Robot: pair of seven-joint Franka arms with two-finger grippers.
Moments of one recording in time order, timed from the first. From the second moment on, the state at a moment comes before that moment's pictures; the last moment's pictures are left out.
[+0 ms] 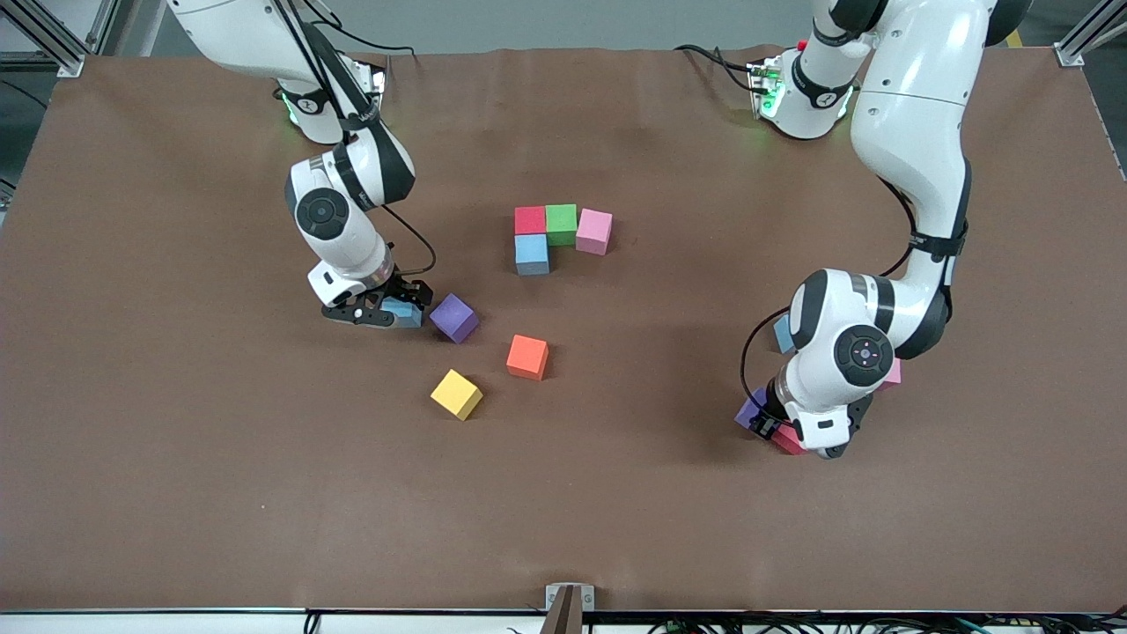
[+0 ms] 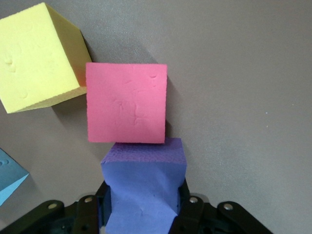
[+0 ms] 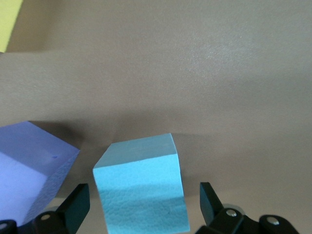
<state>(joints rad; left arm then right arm) -0.34 0.70 0.08 -1.57 -0.10 2.29 -1.14 0.48 0.30 -0.07 -2.34 0.03 2.62 0.54</state>
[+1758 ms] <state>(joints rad) -0.34 0.70 0.08 -1.57 -0.10 2.29 -1.14 0.76 0.38 -0.01 -1.93 0.17 2.33 0.68</state>
